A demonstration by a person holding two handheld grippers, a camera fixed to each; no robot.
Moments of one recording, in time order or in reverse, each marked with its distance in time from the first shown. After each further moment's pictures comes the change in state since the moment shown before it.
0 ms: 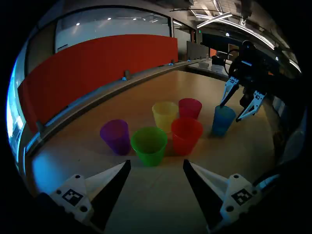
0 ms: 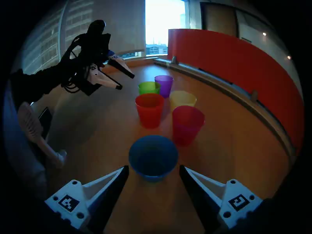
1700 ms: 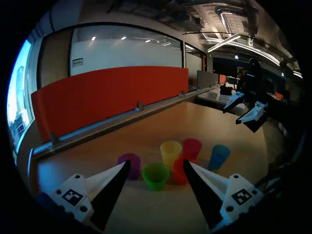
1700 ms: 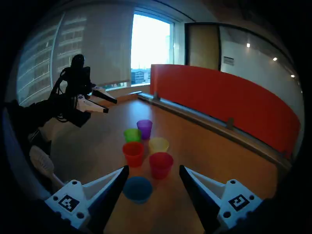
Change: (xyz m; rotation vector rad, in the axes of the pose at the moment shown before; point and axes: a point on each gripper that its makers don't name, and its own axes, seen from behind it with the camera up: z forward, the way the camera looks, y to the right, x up) left arm 0.083 -0.013 -0.054 0.086 0.213 -0.078; right arm 0.099 0.032 -0.087 -0.126 0.231 0.041
